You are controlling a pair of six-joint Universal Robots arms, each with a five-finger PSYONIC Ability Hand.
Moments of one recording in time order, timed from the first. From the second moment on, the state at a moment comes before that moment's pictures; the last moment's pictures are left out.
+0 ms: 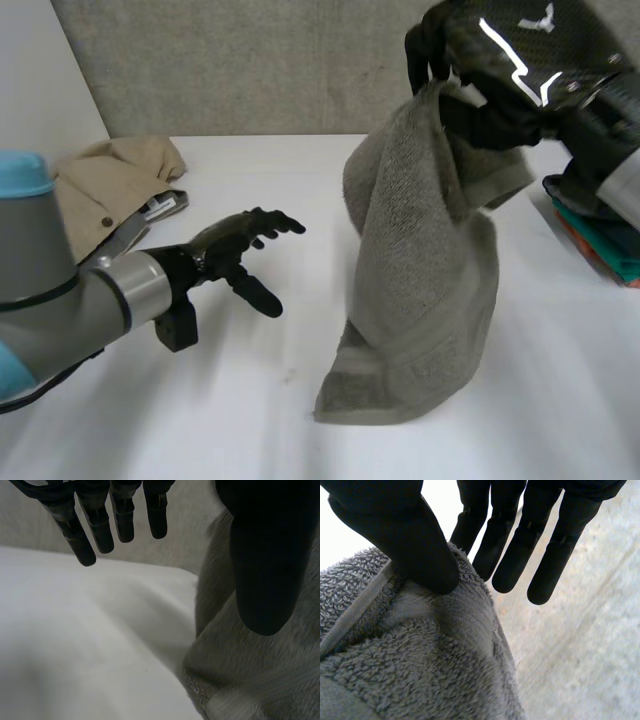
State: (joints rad) left arm 4.41 -1.89 -1.59 3.09 -1.03 2.84; right arm 1.87 -1.70 1.56 -0.16 0.96 2.99; left_hand 0.31 0.30 0.31 0.30 0.12; right_hand 1.11 1.18 1.19 1.20 0.97
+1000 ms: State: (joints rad) left arm 4.21 -2.22 -1.28 3.21 -1.05 2.54; right arm 1.92 -1.70 1.58 -0.15 0.99 2.99; left_hand 1.14 1.18 1.18 1.20 0.96; right_hand 1.11 1.18 1.19 1.20 0.99
